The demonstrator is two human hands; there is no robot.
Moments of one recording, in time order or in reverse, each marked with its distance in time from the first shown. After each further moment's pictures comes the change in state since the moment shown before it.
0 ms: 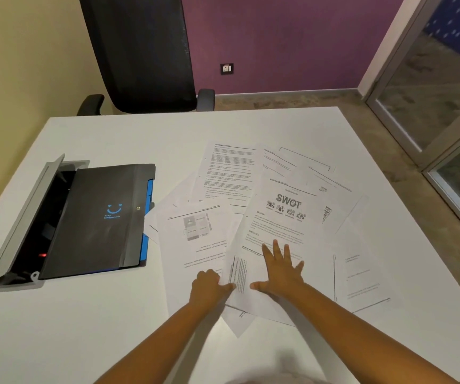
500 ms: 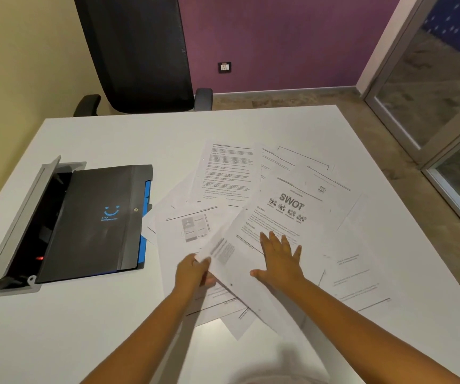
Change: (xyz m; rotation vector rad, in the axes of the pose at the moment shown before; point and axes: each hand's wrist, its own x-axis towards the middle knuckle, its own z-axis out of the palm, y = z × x) left_hand 0.013 -0.006 -0.034 -0.758 0.087 -0.080; right_hand -0.003 -0.006 -0.023 -0.030 0.187 -0.045
